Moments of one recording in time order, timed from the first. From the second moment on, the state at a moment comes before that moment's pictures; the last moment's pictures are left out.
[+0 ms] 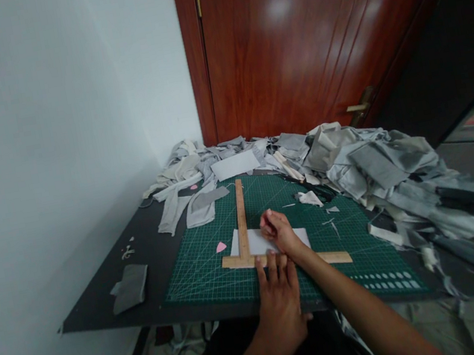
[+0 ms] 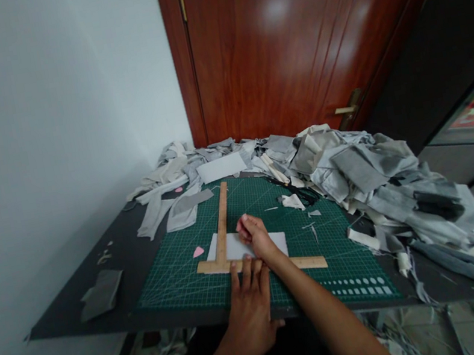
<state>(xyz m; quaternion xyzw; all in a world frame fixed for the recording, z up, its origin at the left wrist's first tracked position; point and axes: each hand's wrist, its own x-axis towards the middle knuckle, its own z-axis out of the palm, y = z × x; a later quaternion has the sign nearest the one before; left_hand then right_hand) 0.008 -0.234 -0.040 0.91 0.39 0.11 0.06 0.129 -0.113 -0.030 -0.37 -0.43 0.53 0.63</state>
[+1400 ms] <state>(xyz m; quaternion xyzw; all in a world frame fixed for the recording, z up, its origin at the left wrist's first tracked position) -0.004 -0.235 -0.059 0.91 0.39 0.11 0.06 0.107 -0.099 -0.017 -0.57 -0.68 0.33 0.34</state>
